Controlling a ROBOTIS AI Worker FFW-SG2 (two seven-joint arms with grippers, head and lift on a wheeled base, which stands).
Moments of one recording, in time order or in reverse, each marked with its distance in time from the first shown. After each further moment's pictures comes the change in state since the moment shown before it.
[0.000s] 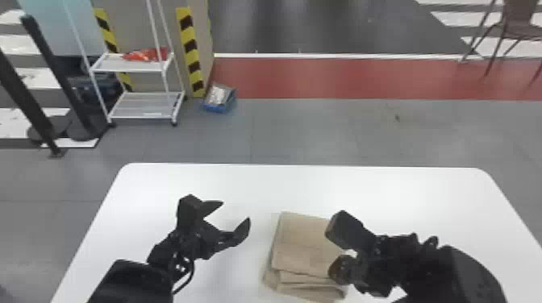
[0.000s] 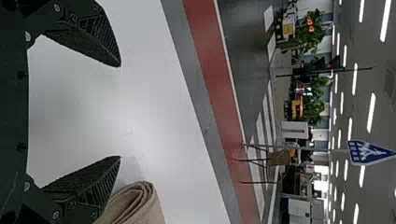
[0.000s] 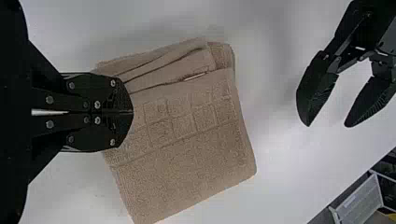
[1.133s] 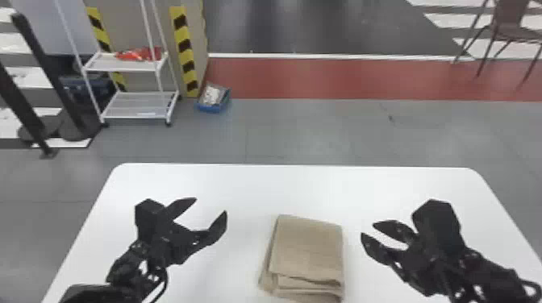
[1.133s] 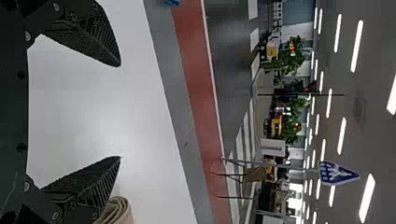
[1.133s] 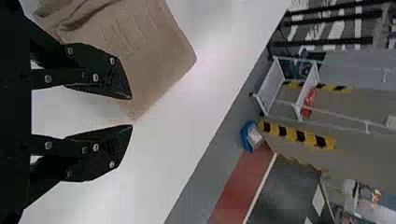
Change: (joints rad) left arm 0.194 -0.006 0.093 -0.332 0.101 0.076 -0.008; right arm 0.241 0.009 -0.279 -0.329 -0.510 -0.039 -0.444
